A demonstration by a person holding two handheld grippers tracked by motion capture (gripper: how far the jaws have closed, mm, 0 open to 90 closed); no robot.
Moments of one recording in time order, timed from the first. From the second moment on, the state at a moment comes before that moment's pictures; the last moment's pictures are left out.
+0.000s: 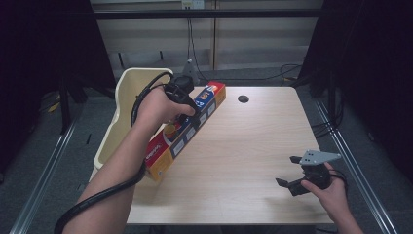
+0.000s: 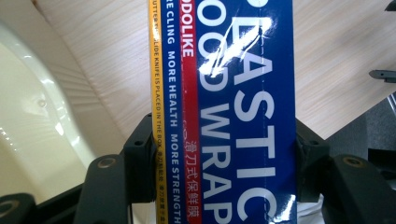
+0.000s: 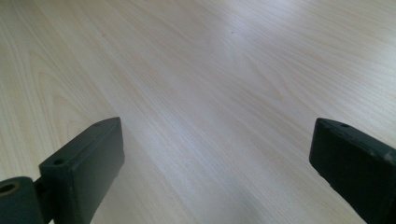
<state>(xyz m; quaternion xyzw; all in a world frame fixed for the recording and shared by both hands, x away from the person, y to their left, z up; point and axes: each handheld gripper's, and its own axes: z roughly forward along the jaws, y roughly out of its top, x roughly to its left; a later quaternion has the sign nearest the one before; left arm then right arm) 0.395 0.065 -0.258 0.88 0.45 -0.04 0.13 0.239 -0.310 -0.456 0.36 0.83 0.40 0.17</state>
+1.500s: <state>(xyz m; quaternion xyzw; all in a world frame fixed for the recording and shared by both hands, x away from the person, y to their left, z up) 0.393 0.123 -0.231 0.85 0.52 -0.02 0.13 0.242 -0.308 -0.456 0.36 0.83 0.40 0.17</state>
